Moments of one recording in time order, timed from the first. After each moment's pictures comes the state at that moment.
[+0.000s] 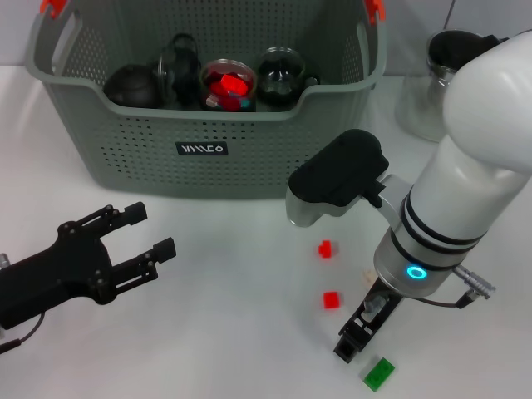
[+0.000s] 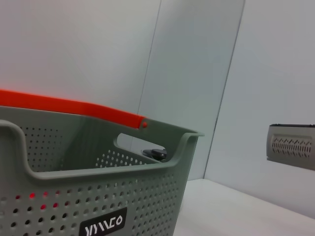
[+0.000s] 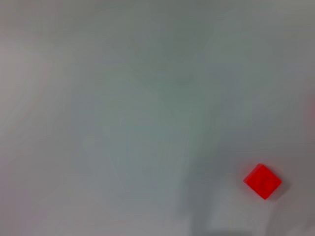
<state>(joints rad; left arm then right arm) -0.30 -2.13 0.35 0.56 1.99 1.72 -1.04 0.83 2.11 -1.90 -1.09 -2.48 -1.49 3.01</state>
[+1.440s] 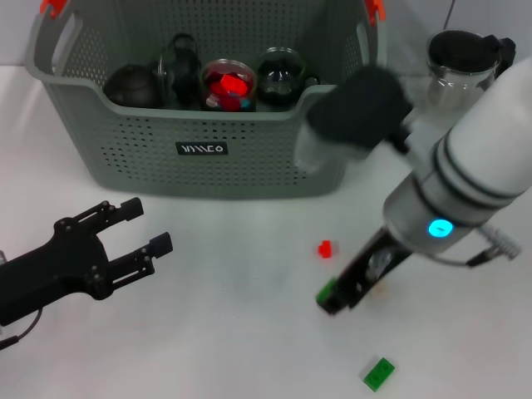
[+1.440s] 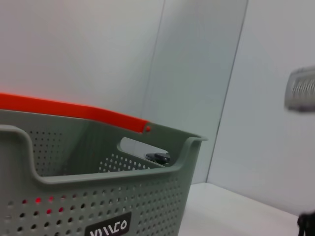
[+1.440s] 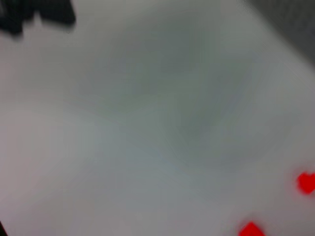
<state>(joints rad) -0.30 -2.13 0.34 0.55 1.99 1.72 -1.04 0.75 2.10 -1.75 -1.39 -2.48 -1.61 2.94</state>
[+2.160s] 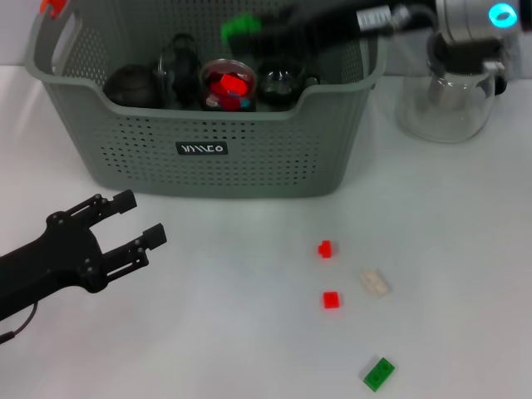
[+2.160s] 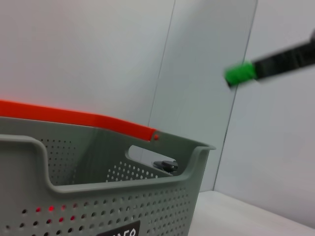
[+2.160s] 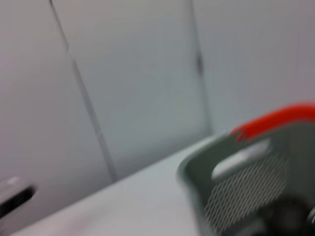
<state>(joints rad) -0.31 -2.13 0.30 0.55 1.98 1.73 -1.05 0.72 2.10 -1.24 -1.43 -2.01 -1.35 2.45</state>
